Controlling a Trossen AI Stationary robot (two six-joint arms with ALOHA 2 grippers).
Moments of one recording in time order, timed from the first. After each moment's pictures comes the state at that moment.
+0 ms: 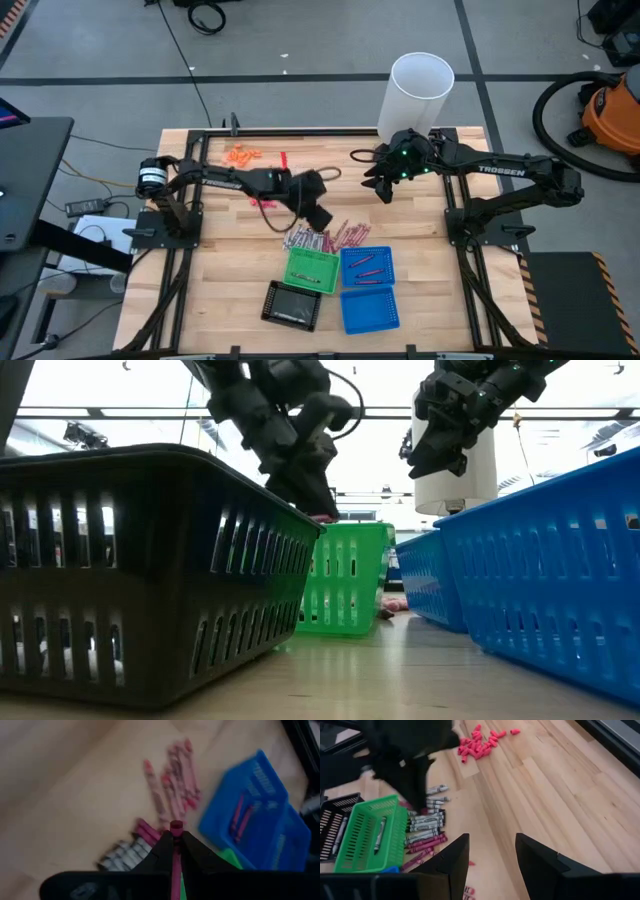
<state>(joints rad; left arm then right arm) 0.08 1.74 1.20 -0.34 0.19 -0.73 -0.34 1.16 0.88 -0.42 -0.21 0.16</state>
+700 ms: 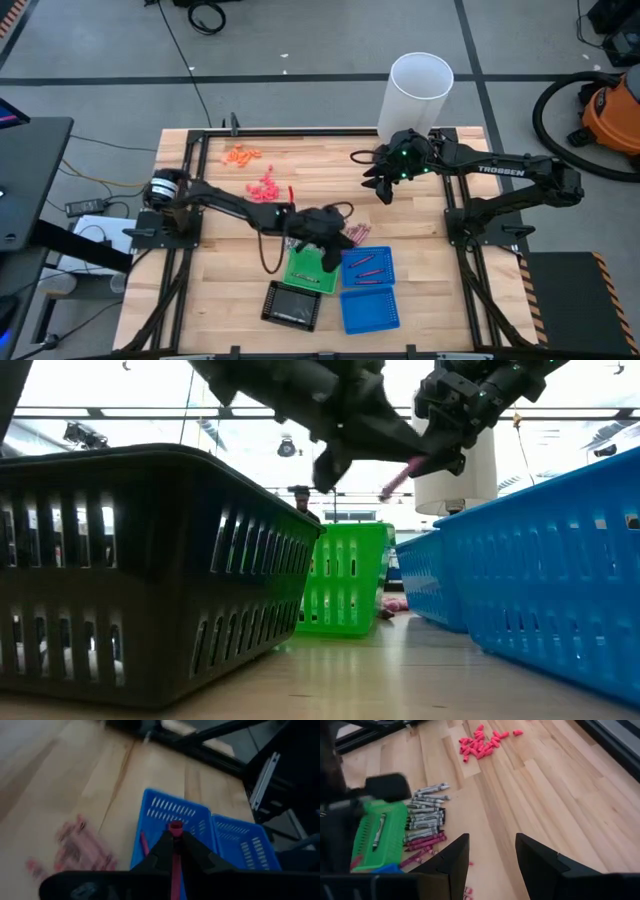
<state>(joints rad) -0.15 1.85 1.20 0.20 -0.03 -0.43 -0.34 1.16 0.88 -0.42 -0.21 0.14</state>
